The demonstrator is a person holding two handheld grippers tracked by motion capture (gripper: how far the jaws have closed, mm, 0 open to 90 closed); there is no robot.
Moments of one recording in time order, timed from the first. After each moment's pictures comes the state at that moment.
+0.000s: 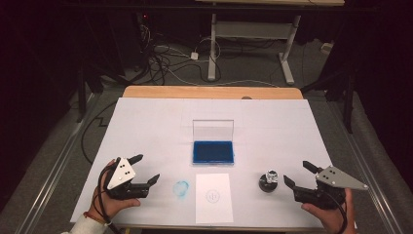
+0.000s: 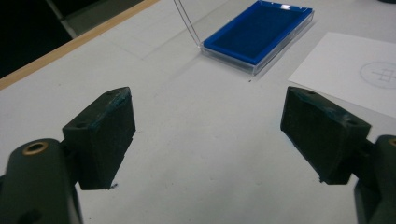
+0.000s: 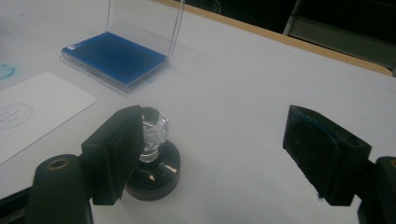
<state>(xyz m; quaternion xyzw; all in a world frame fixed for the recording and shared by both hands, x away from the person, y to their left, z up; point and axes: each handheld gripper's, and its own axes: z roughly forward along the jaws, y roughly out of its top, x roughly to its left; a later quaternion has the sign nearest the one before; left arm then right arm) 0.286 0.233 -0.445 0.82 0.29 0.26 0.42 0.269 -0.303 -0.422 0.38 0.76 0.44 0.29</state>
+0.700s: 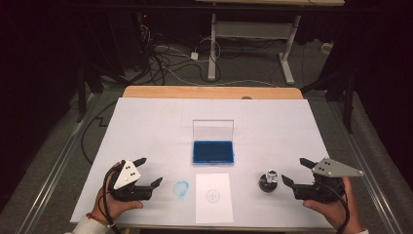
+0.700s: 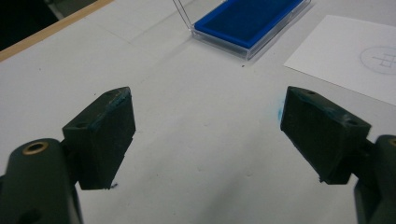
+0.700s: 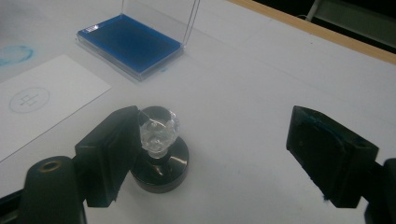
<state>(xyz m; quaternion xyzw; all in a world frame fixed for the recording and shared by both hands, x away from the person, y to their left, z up) 0.286 0.226 -0.454 0.83 0.30 0.24 0.41 0.282 -0.299 -0.401 0.36 0.80 0.41 0.25</state>
